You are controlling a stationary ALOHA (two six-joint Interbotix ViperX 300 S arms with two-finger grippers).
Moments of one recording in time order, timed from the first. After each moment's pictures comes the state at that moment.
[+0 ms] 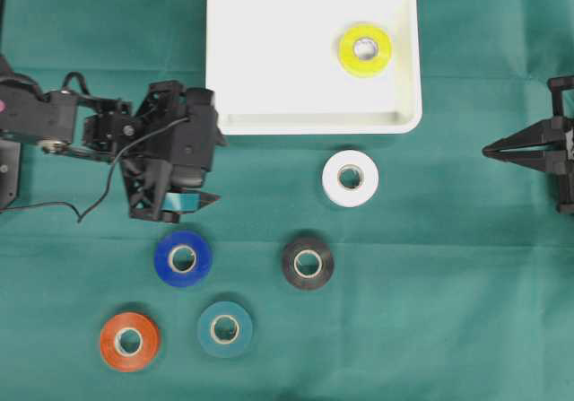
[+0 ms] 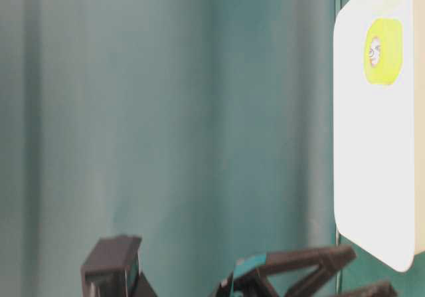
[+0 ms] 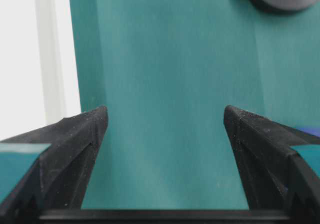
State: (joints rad) left arm -0.03 -0.21 0.76 -0.02 0.30 0.11; right arm -0.01 -1.11 1.45 -0.03 0.07 0.01
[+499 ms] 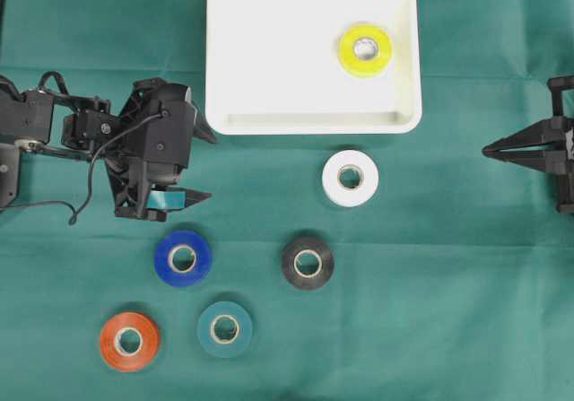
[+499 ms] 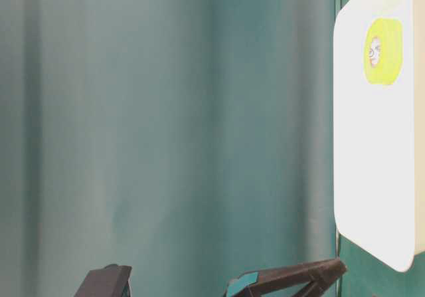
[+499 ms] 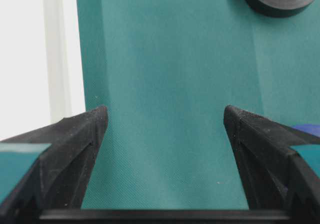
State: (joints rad) left arm -0.03 -0.27 0.82 -0.02 0.23 0.11; right arm -0.01 -1.11 1.45 -0.03 0.07 0.01
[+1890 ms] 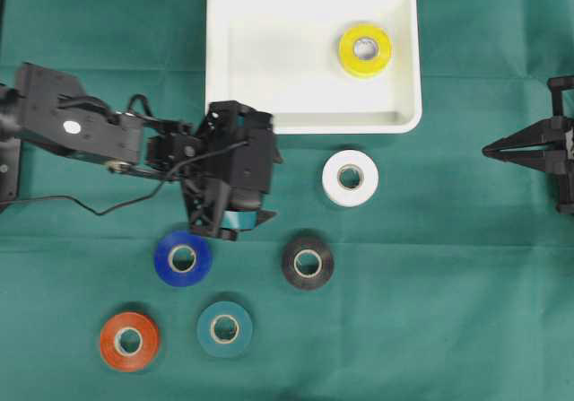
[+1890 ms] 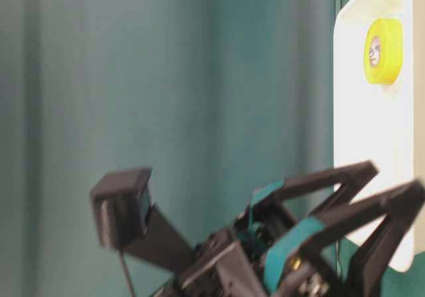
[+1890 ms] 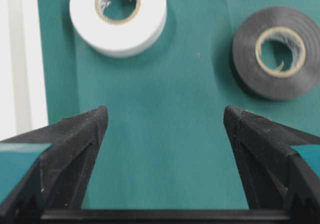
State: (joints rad) left arm -0.07 0.03 0.57 -0.02 0.16 0.12; right arm -0.01 -1.11 1.45 -0.03 0.07 0.01
